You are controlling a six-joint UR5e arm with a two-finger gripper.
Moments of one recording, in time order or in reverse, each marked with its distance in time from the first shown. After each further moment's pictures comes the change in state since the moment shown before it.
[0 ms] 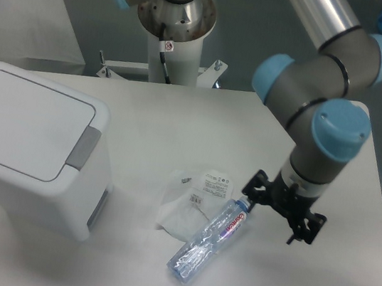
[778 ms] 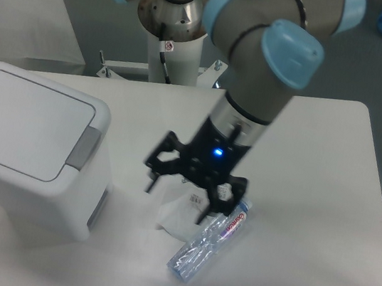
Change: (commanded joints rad) arm -0.152 0.146 -0.034 0.023 -0.355 -0.280
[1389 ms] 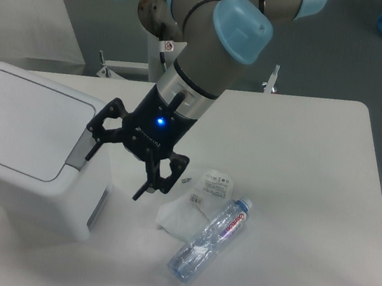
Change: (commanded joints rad) arm -0.028 0.058 -0.126 0.041 -0.011 -0.002
